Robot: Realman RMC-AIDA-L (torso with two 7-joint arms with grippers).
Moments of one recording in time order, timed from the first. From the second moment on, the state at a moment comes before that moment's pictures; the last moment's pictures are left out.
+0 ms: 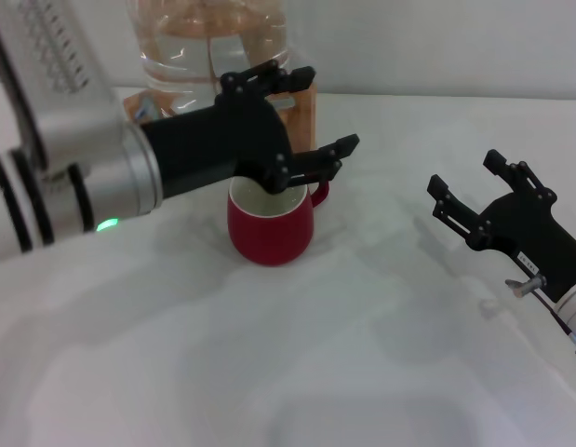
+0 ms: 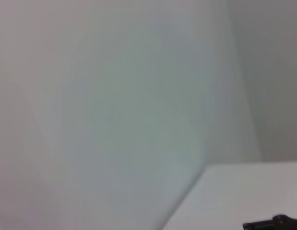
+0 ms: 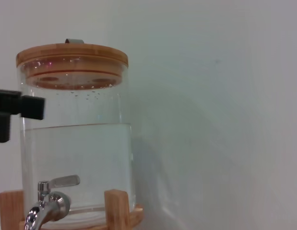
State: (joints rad) left arm -0.17 -2.09 1.55 1.42 -1.61 -0.93 1.71; right arm 0.39 2.02 0.64 0.41 -2.46 -1.12 0.21
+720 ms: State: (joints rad) left arm 0.07 -2.09 1.68 1.19 -2.35 -0.85 2.38; right arm 0.39 2.02 0.65 0.40 -2.46 -1.12 0.21
